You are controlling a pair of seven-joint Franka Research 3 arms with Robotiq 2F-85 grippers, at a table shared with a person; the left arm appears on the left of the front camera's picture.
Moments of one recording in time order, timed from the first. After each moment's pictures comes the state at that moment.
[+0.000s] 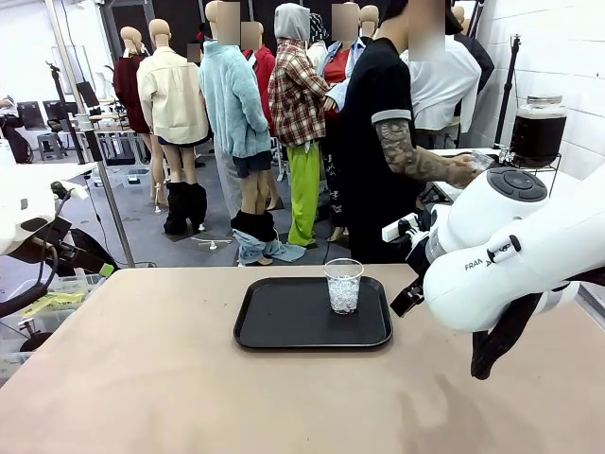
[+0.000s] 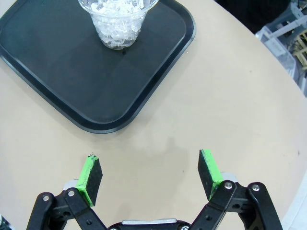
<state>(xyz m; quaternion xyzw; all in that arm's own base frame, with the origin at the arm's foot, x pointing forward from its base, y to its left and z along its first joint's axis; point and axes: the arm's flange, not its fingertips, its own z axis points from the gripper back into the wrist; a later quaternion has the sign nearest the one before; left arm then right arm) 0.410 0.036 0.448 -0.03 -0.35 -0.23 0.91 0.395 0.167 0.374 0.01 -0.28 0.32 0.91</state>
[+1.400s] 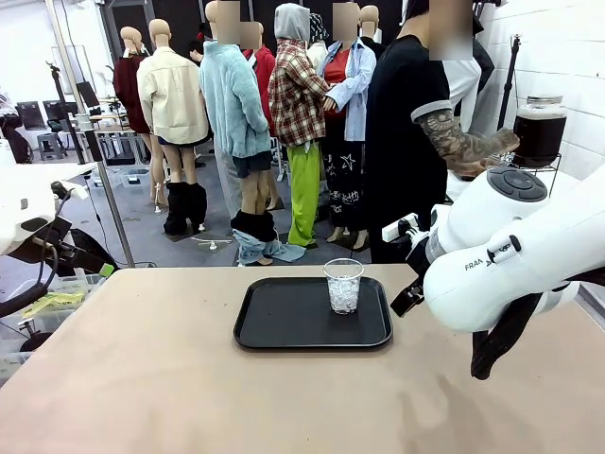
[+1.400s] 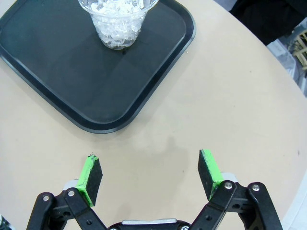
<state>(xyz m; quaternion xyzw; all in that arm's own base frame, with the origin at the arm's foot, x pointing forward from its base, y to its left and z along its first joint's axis) 0.410 0.036 0.448 -0.03 -0.35 -0.23 0.91 0.395 0.167 0.374 0.01 -0.28 0.32 0.91</state>
